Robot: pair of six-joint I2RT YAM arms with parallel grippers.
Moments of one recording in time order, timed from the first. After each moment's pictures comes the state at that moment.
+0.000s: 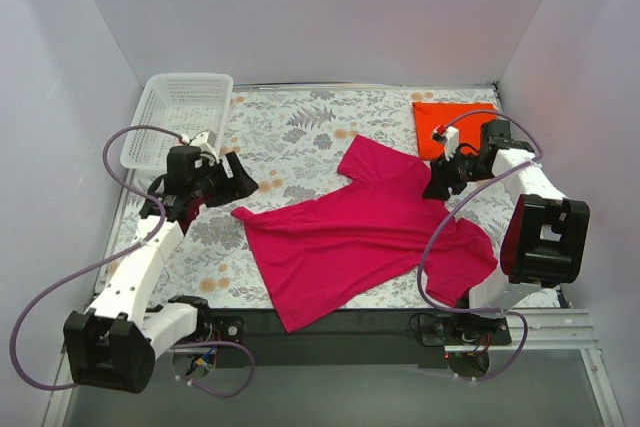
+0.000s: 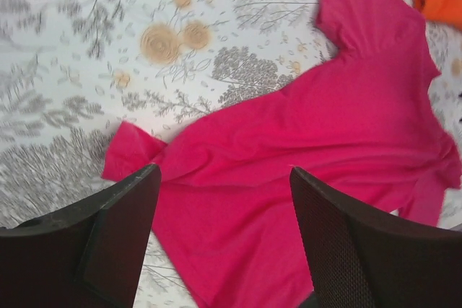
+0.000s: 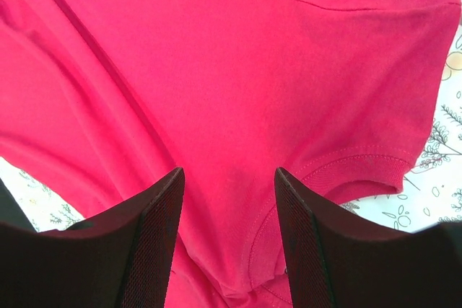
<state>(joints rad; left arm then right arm) -0.15 1.08 0.82 -0.46 0.24 -0.55 -0.11 1.60 1.11 -0.79 -0.79 -0.73</state>
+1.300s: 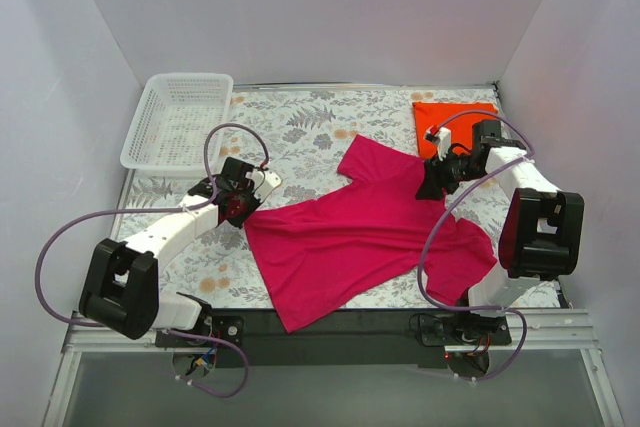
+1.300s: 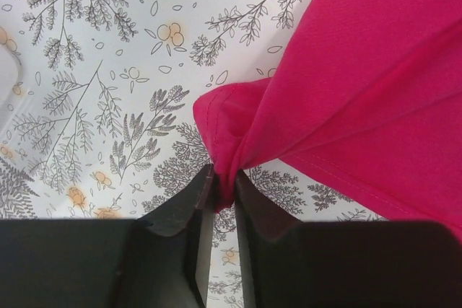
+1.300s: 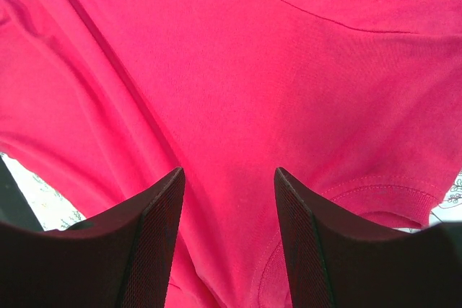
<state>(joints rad) -0.40 1.35 0.79 -0.51 -0.10 0.46 -0.07 1.64 1.12 -0.77 -0.82 -0.71</state>
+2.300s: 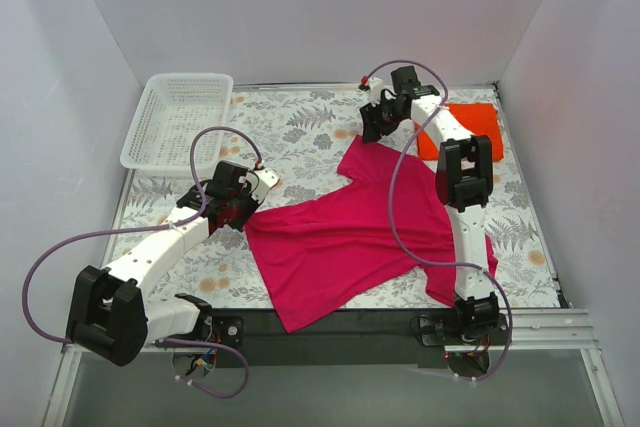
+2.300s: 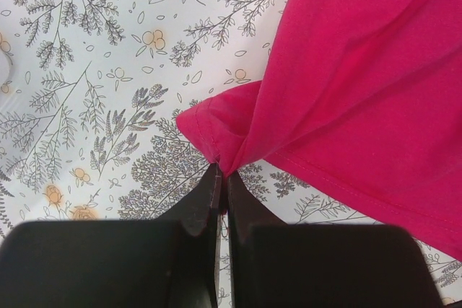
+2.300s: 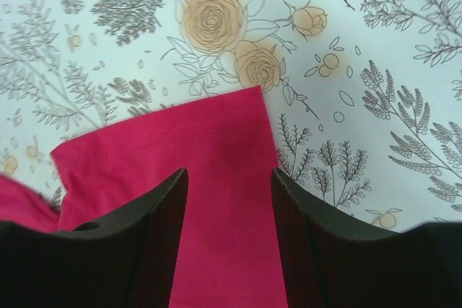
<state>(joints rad) -0.41 1.20 0.76 -0.54 -0.03 0.38 0.24 2.40 2.12 -0.74 -0.57 -0.39</state>
